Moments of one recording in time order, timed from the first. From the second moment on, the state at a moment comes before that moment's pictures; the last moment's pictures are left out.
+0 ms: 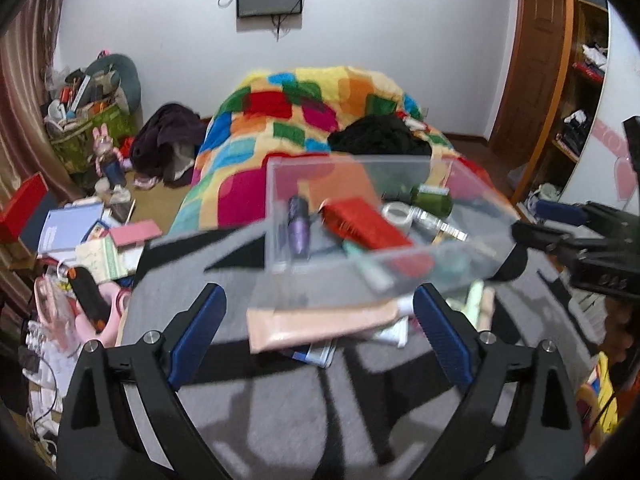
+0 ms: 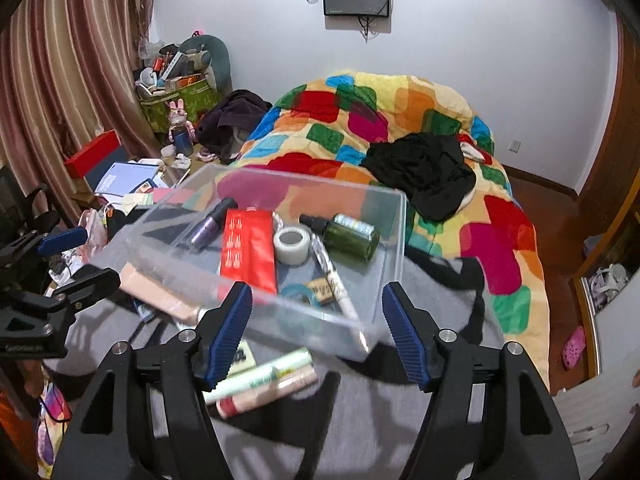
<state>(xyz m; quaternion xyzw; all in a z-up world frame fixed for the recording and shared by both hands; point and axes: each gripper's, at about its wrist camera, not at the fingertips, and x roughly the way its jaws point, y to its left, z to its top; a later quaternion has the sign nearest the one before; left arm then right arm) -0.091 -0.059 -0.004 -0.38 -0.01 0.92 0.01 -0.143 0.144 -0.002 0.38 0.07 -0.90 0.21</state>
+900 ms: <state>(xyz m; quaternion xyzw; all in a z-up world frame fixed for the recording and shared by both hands) -0.132 -0.065 -0.075 -0.51 0.03 0.86 0.00 -0.116 0.129 -0.076 0.47 0.06 -0.85 0.24</state>
